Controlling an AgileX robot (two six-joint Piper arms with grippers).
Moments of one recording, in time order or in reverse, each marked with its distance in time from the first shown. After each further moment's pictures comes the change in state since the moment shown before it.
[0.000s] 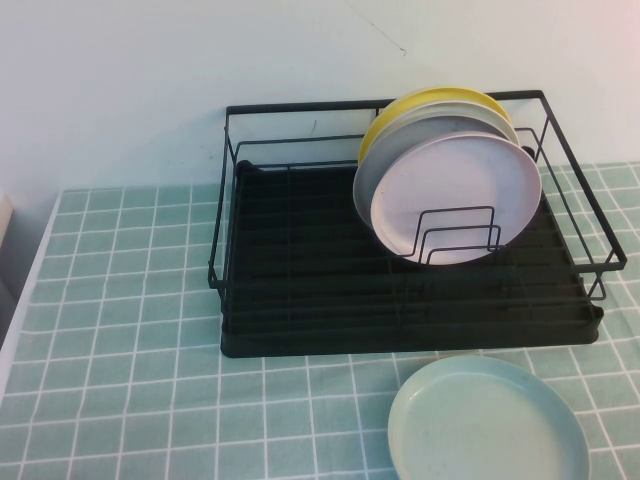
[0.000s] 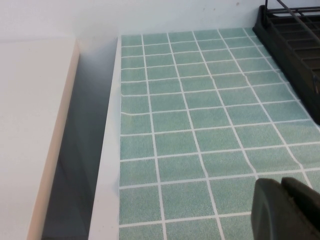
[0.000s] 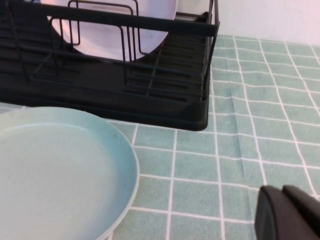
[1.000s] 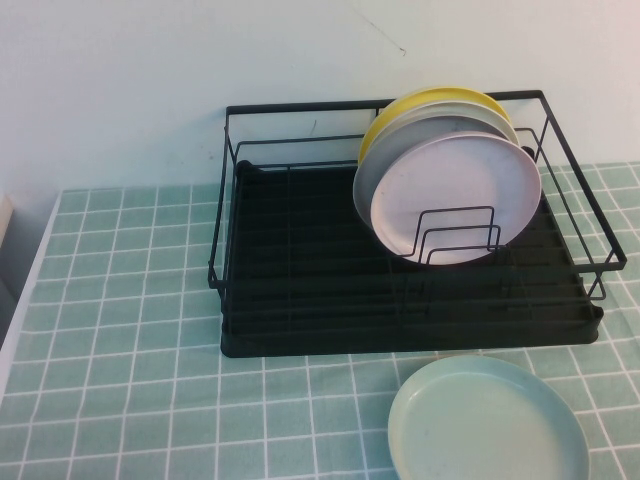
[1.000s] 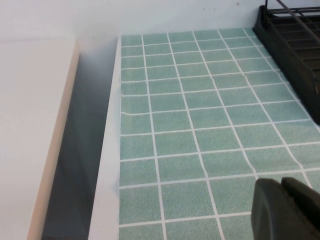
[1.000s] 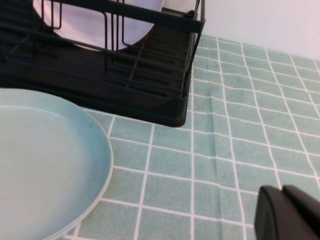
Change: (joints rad) right arm 0.000 0.000 0.000 -0.110 -0.004 -0.002; left arm 0.000 0.000 0.000 0.000 0.000 0.000
